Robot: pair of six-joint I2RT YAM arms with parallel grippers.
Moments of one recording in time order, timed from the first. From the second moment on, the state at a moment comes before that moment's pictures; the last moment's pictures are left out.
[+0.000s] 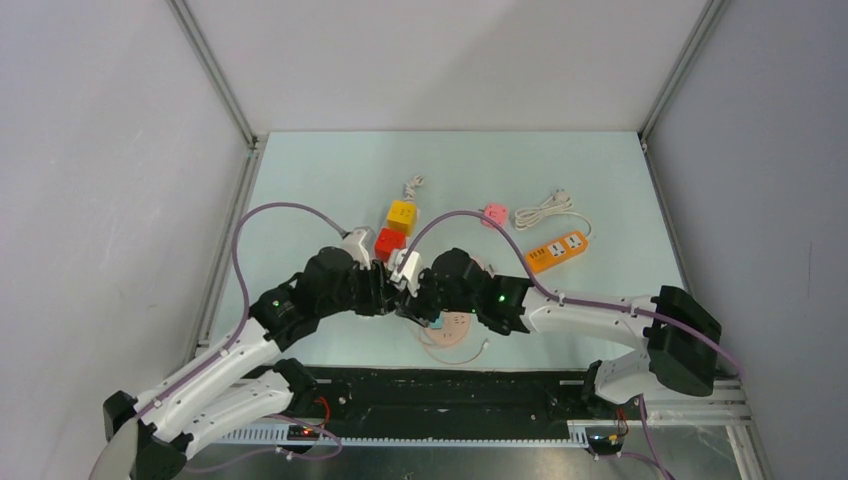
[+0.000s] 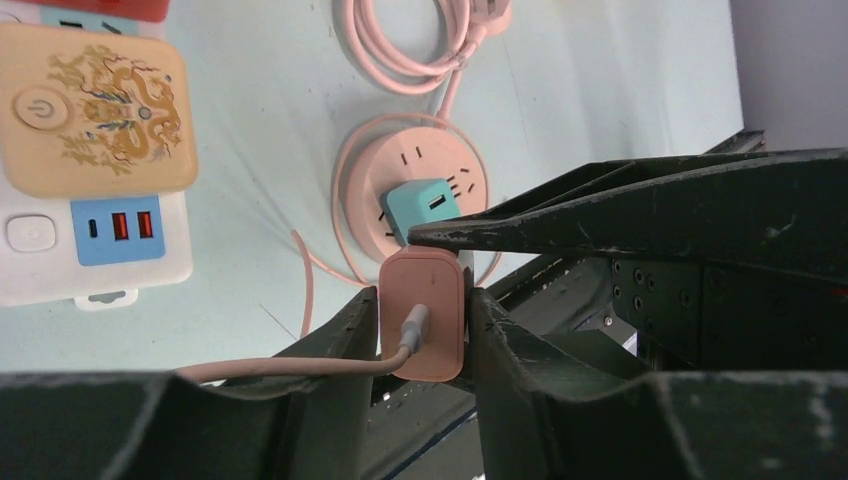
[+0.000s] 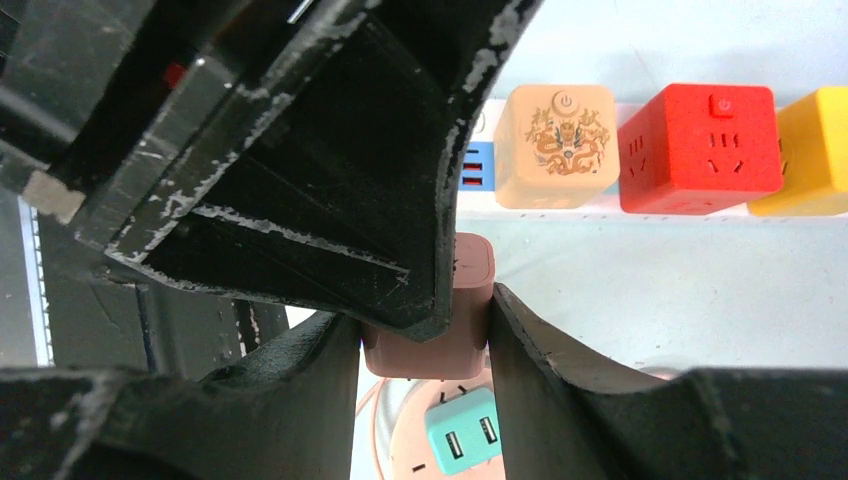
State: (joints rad) left arm -0.75 0.77 0.68 -0.51 0.09 -0.67; right arm 1.14 1.42 0.94 0.03 -0.11 -0.10
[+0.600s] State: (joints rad) left arm -0.74 0.81 0.68 -0.51 0.14 -0.67; right arm 1.17 1.45 0.95 0.02 -0.02 -0.08
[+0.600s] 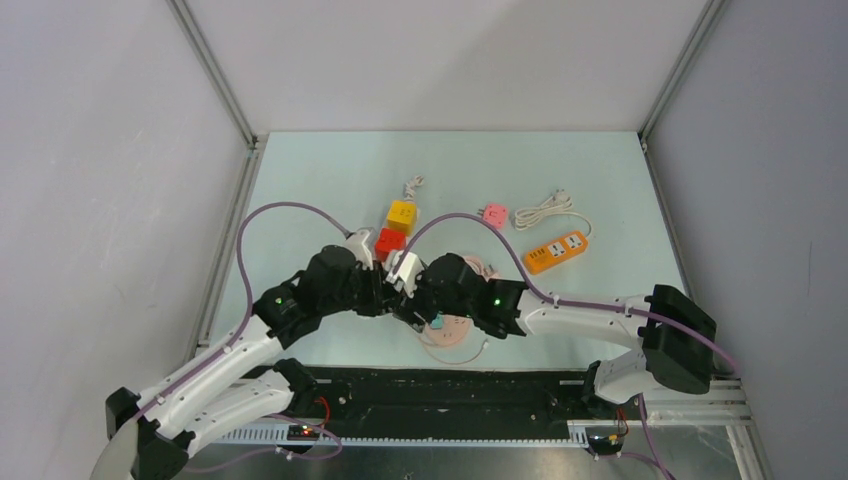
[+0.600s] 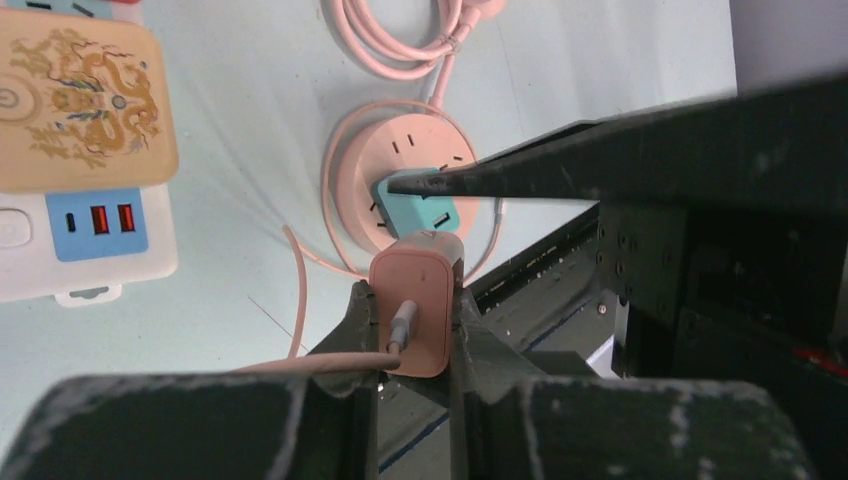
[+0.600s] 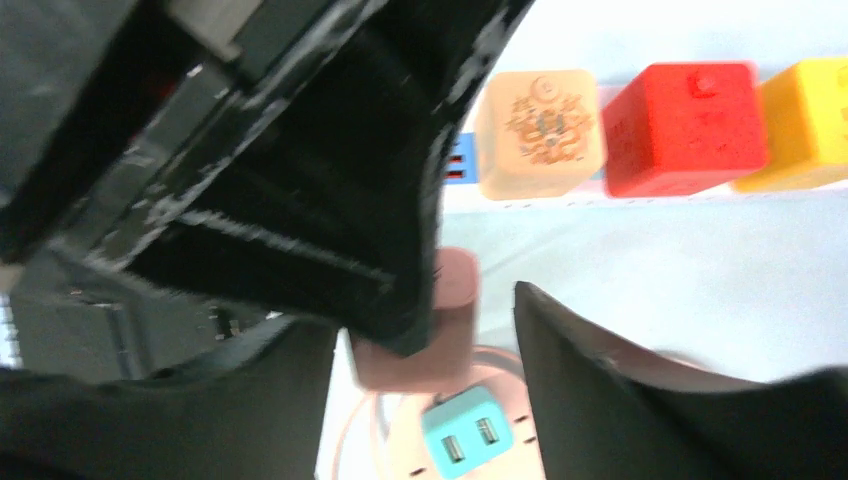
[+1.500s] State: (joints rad) left arm -0.77 0.86 0.85 -0.59 -0.05 -0.68; right arm 1.08 0.91 0.86 -0.36 0.29 0.55
